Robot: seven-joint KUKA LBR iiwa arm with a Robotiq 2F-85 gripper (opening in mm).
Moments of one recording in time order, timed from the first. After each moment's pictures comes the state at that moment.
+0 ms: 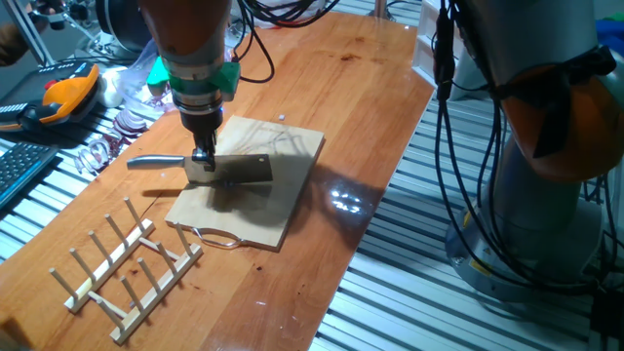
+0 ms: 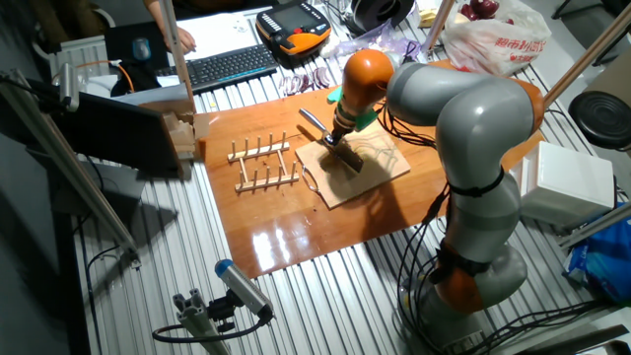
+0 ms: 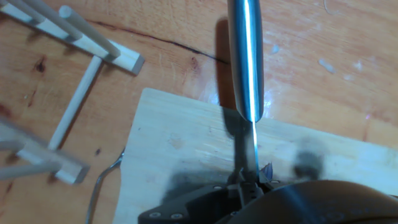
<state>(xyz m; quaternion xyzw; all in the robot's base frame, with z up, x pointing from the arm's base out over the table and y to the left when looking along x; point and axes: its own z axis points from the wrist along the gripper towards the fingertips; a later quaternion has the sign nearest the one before) 0.579 0.109 0.096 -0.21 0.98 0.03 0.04</state>
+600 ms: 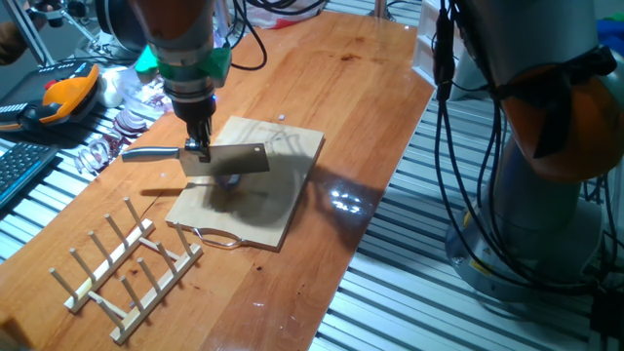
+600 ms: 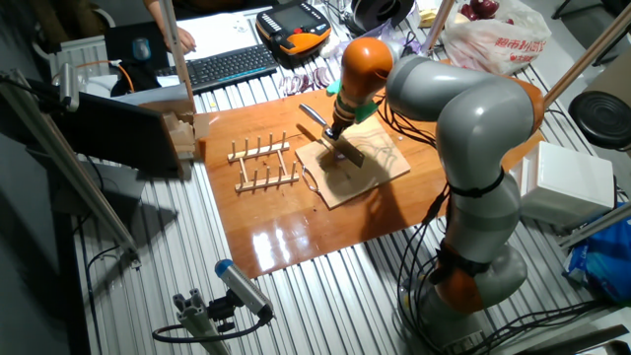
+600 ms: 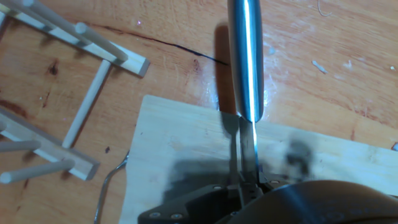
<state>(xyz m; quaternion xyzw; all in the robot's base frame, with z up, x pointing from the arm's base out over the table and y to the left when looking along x) 0.587 0.107 0.106 -0.21 0.98 0.03 0.04</state>
